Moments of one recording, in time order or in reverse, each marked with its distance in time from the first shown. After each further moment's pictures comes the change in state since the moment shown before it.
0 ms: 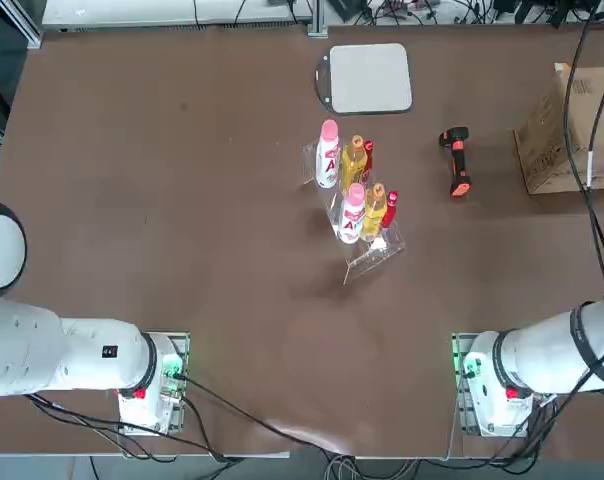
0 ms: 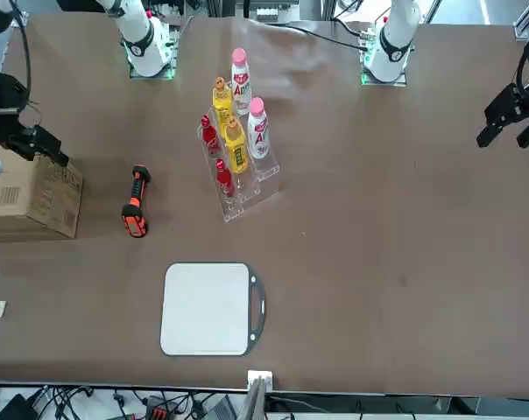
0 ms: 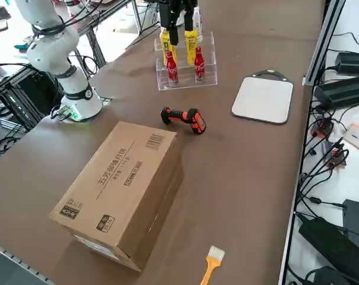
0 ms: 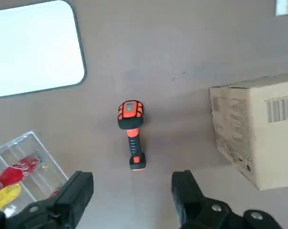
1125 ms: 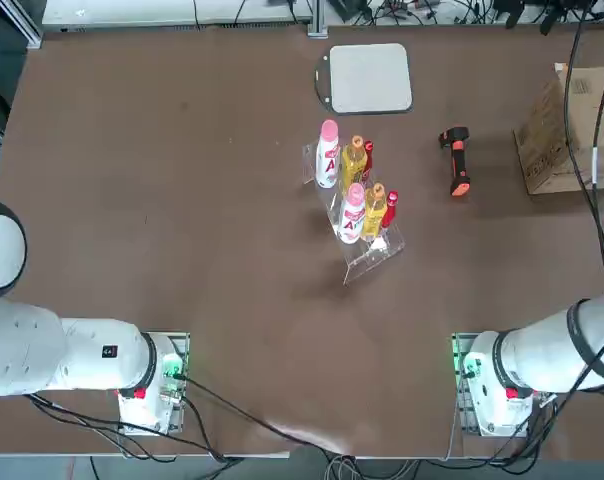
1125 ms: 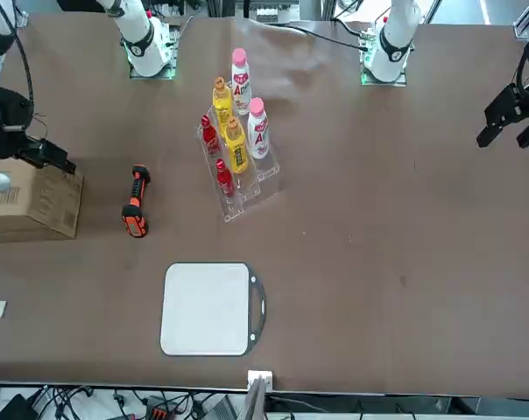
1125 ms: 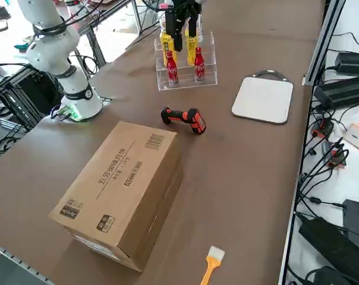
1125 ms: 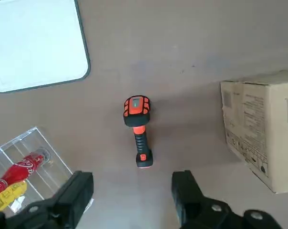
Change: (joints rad) arm -0.004 0.053 0.014 0.024 0.021 -0.009 -0.001
